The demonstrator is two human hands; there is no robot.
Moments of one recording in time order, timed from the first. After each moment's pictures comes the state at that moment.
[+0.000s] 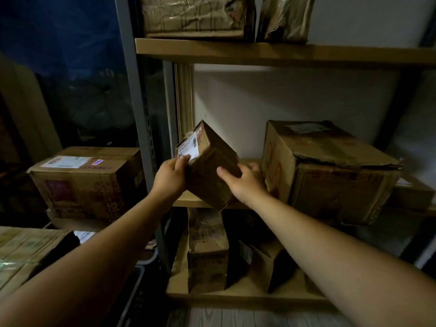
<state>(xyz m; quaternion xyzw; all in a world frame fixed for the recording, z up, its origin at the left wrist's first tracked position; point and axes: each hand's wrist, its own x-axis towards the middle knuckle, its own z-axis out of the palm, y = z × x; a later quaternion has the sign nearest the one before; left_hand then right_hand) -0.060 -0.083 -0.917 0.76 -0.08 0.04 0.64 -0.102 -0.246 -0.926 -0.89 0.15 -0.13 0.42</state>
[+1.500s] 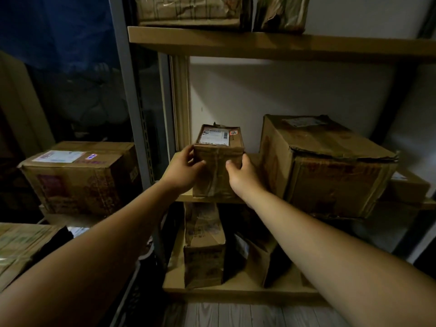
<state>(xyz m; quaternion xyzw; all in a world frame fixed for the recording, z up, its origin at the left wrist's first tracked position) -0.056 -0.102 -0.918 0.75 -0.20 -0.03 0.63 -0.106 -0.242 -0.924 -0.79 0.15 -0.14 0.57</state>
